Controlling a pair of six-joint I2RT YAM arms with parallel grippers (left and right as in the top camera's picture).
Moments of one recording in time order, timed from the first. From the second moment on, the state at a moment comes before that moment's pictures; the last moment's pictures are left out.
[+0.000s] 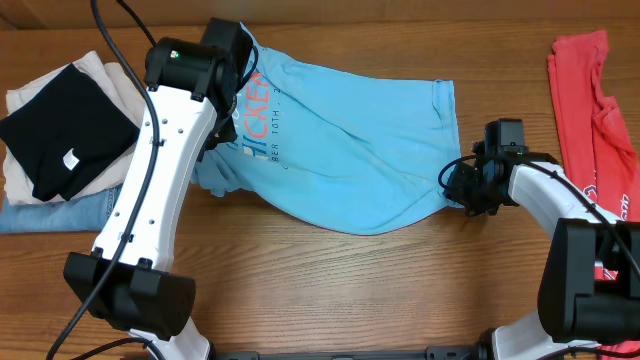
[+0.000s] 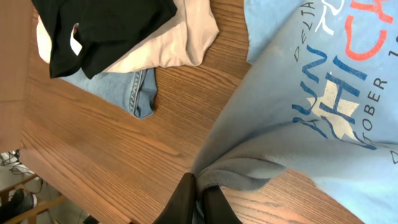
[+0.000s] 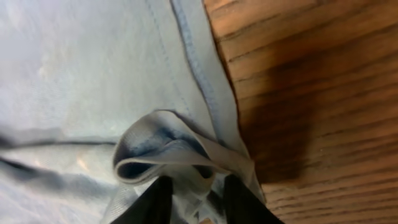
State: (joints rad) left arm -0.25 1.84 1.96 -1.62 -0.47 -0.56; right arm -0.06 1.74 0.96 -0.60 -0.21 0.38
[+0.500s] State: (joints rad) left arm -0.25 1.84 1.96 -1.62 -0.47 -0.56; right arm -0.06 1.70 0.96 -0.59 -0.22 0.38
